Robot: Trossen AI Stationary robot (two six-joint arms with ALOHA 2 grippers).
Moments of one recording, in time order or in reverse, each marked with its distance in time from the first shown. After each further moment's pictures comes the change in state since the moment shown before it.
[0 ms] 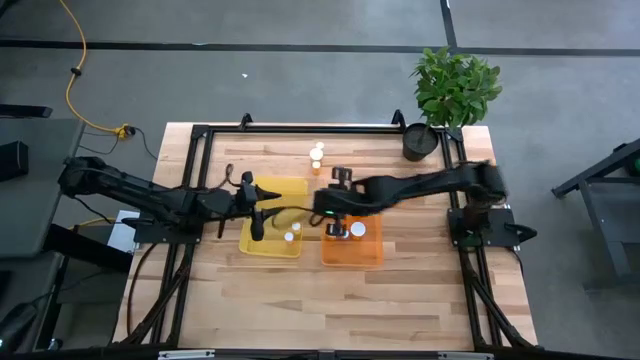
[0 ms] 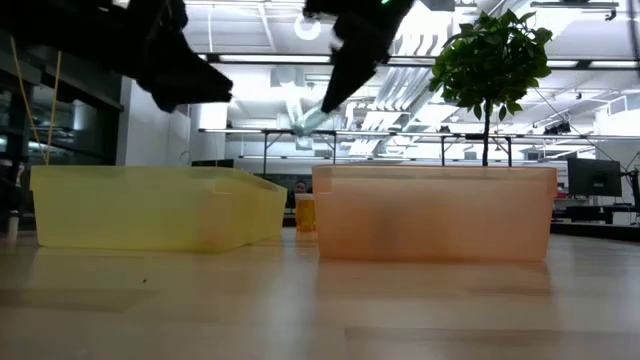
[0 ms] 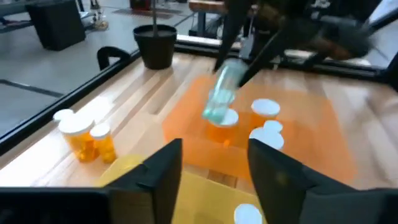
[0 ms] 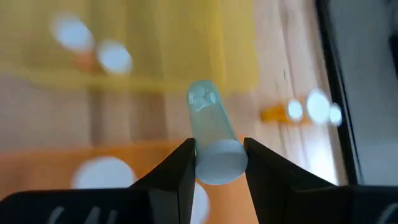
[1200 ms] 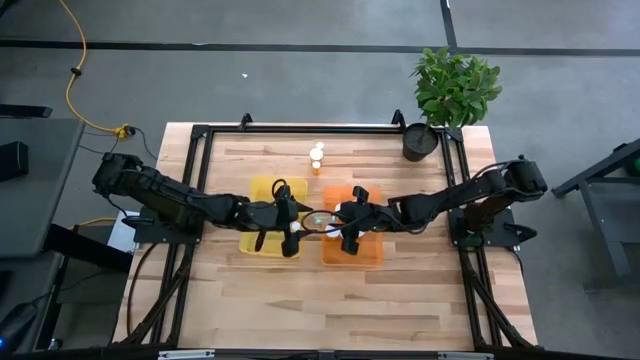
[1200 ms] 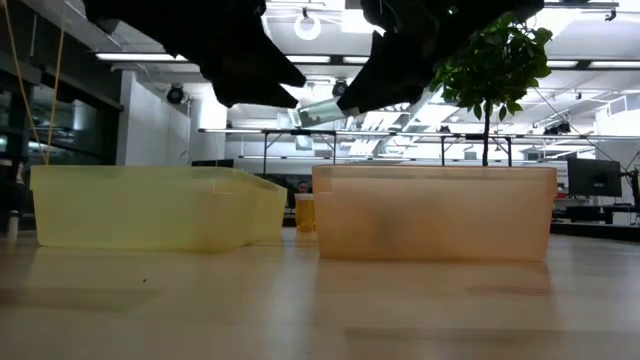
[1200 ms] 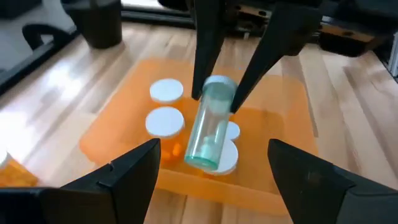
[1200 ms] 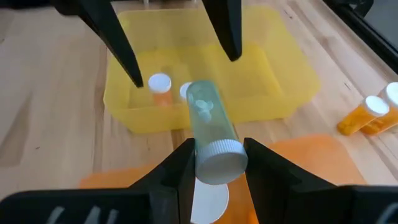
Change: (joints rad) left arm -0.051 0.474 0.370 -0.082 0.066 -0.040; right arm 0.092 -0.277 -0.597 0.708 -0.081 0.220
